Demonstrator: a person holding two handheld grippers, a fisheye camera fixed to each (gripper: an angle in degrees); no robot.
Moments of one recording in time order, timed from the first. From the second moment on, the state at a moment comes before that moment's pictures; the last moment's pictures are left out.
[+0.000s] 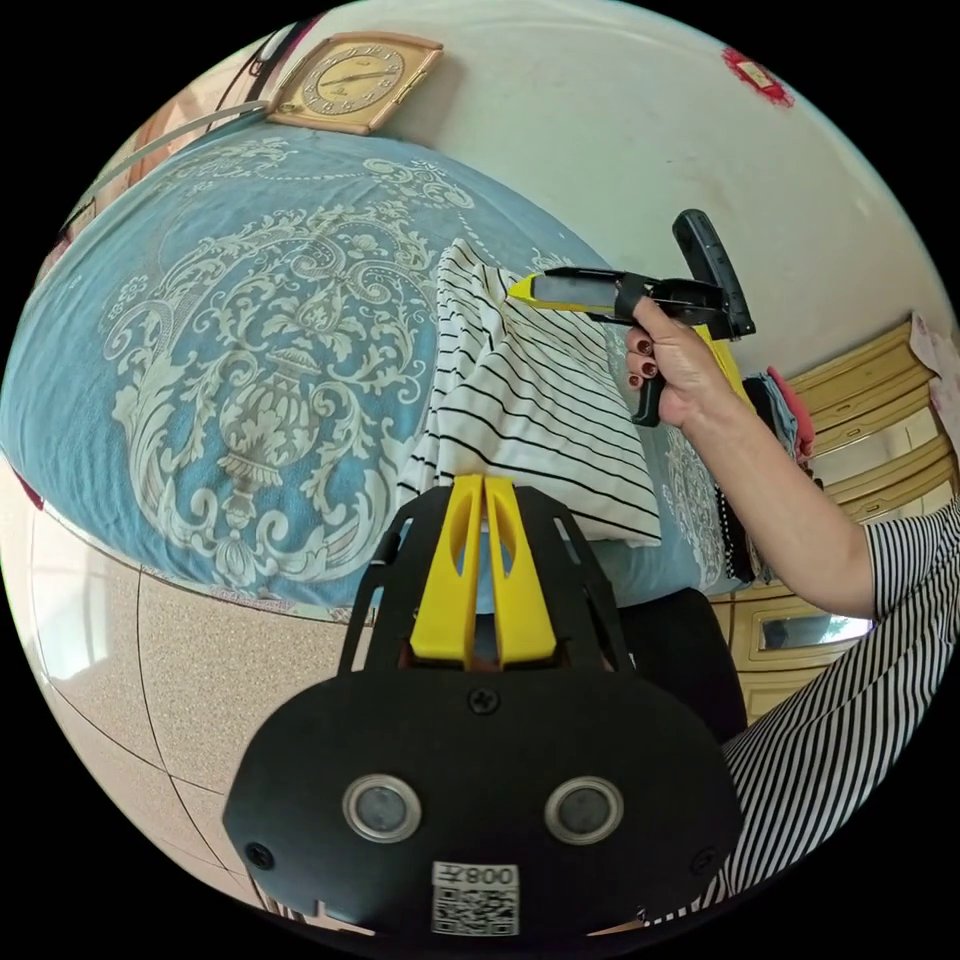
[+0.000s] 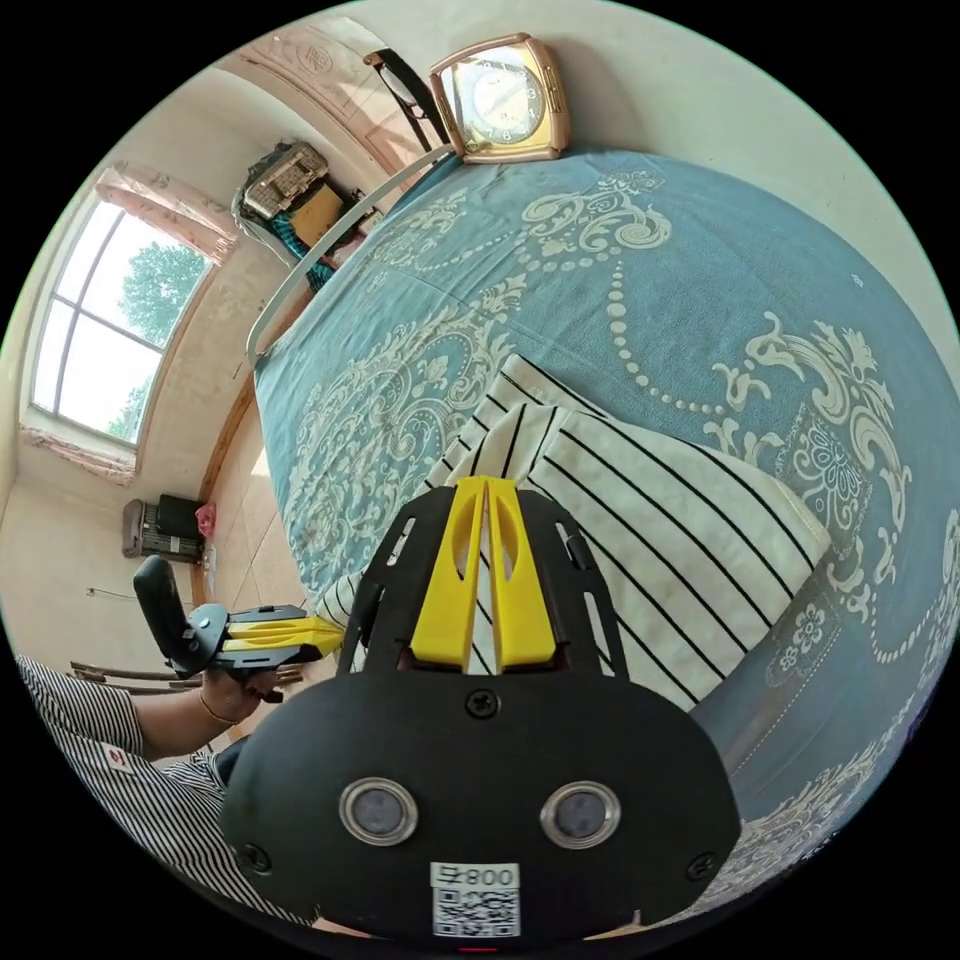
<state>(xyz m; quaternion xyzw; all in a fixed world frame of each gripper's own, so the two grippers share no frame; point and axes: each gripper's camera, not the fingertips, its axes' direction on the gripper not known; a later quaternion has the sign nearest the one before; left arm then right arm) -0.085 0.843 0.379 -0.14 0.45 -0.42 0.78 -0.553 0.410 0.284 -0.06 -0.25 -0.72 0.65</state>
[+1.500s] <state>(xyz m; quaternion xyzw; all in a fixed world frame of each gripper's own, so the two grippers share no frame) -0.046 0.894 0.416 -0.11 0.69 -0.46 0.56 -0.190 0.124 0.223 -0.38 -0.46 -0.40 0.69</state>
